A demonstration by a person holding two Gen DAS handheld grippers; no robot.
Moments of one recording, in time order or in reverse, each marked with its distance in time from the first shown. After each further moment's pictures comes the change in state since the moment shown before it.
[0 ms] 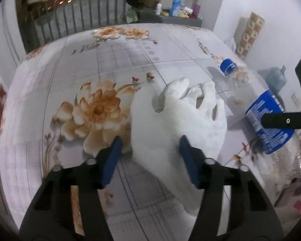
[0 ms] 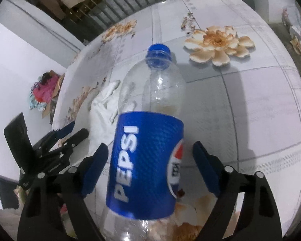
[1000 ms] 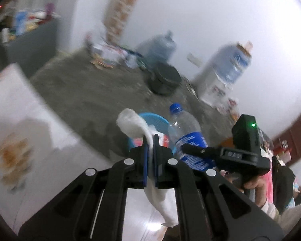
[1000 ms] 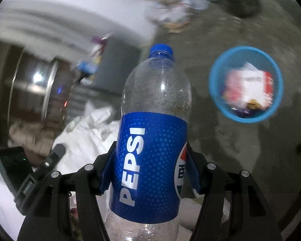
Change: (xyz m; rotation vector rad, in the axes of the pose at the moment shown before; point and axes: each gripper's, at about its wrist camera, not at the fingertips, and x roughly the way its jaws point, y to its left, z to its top) left arm 0.046 -0.372 0.130 0.474 0.157 -0.736; right arm -0.203 -0.294 -0.187 0.933 -0.580 0.034
